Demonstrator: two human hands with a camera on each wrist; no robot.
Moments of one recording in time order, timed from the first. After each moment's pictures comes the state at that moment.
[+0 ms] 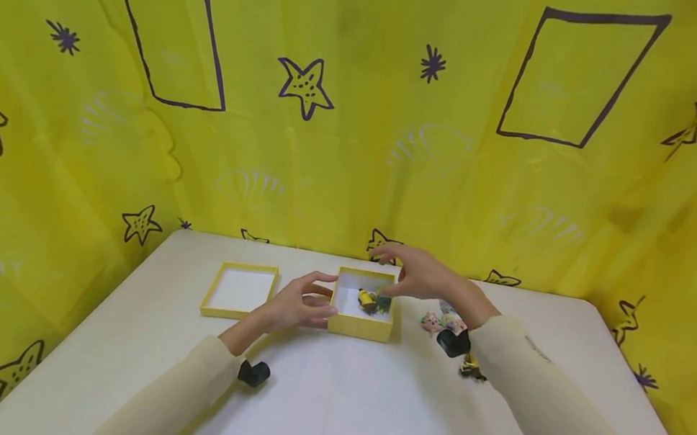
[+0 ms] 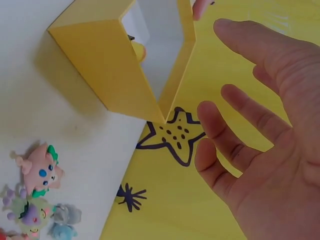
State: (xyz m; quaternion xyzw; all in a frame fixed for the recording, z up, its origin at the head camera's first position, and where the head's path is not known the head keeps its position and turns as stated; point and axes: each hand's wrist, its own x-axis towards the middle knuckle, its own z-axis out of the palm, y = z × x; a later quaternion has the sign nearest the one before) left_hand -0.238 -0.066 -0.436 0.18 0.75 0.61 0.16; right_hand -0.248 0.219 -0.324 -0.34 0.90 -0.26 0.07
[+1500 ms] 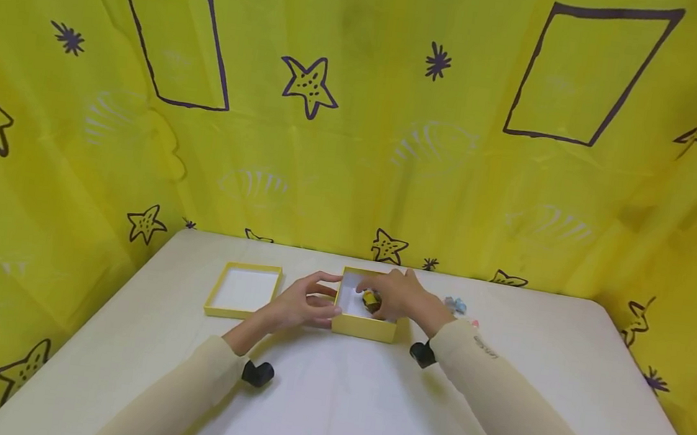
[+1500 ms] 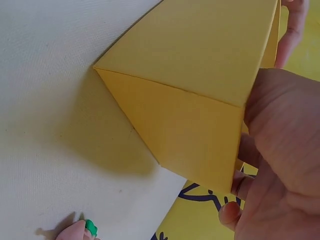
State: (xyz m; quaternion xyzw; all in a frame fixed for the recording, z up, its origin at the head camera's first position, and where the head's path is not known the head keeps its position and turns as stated) left_hand -0.241 -0.066 -0.439 0.17 0.73 0.64 0.18; right_hand -0.258 0.174 -0.377 -0.29 0.95 -0.07 0.11
